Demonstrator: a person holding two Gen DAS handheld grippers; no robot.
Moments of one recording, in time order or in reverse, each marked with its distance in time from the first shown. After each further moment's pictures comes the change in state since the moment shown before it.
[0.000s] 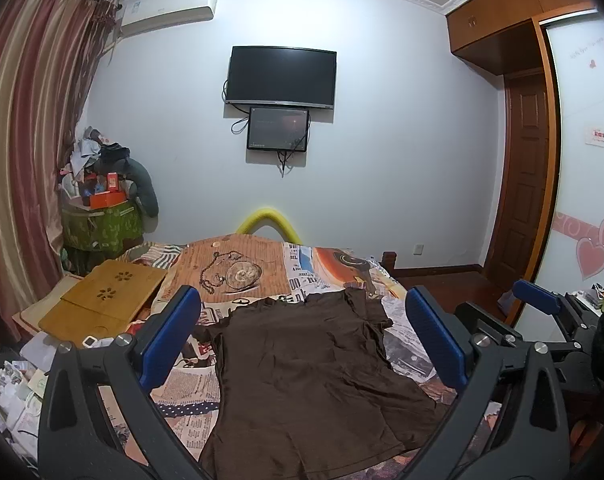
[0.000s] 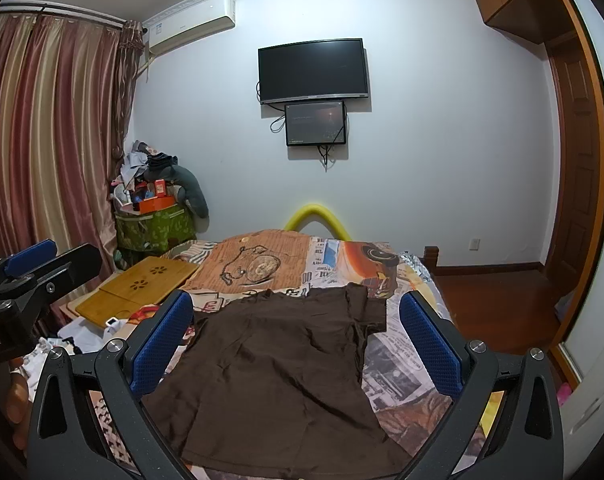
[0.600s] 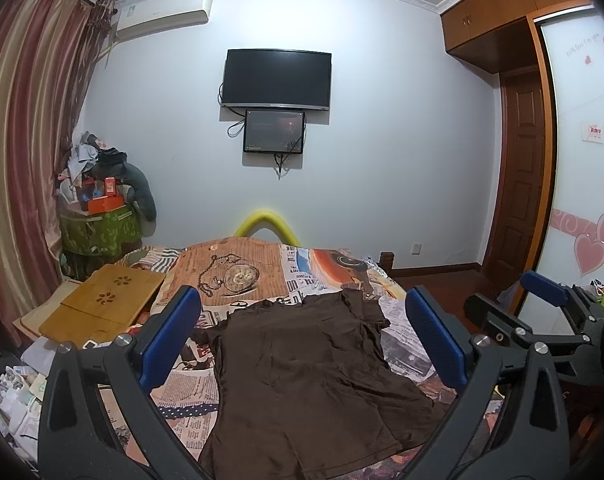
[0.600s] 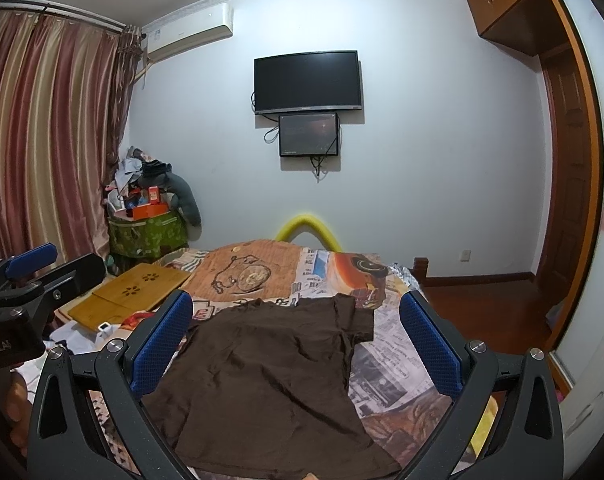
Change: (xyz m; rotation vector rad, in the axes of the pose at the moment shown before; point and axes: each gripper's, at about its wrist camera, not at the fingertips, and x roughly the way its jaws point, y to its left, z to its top) left arm -0.002 -0.001 0.002 0.013 -0.008 -0.009; right arm -0.008 -0.001 0.002 -0.014 -0.033 -0.026
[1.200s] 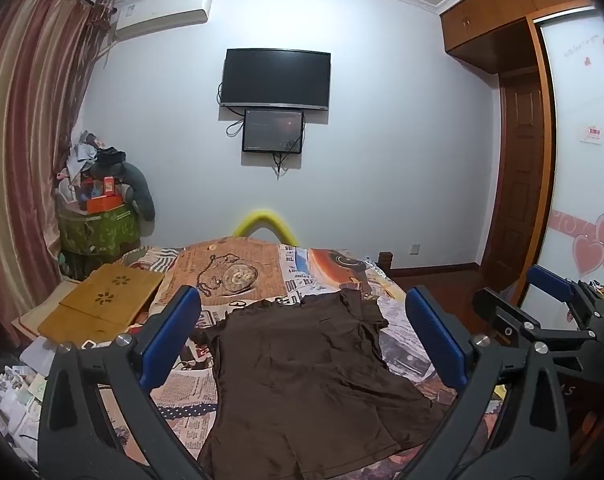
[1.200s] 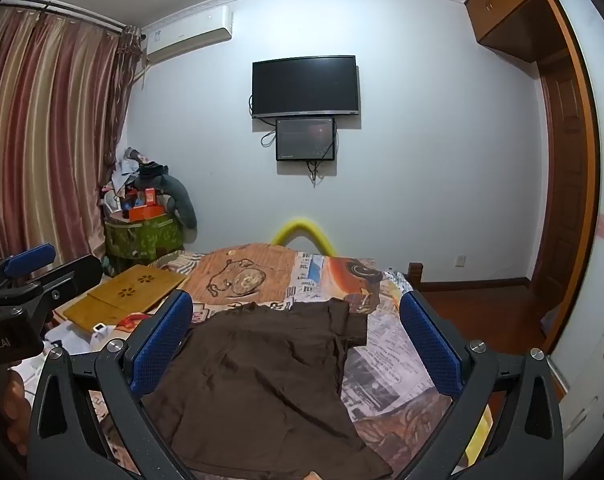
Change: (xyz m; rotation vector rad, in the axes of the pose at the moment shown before) left arm 0.002 -0.003 0.000 -0.005 0.005 -0.004; right arm -0.007 -0.004 0.001 -0.016 -0.021 -0.022
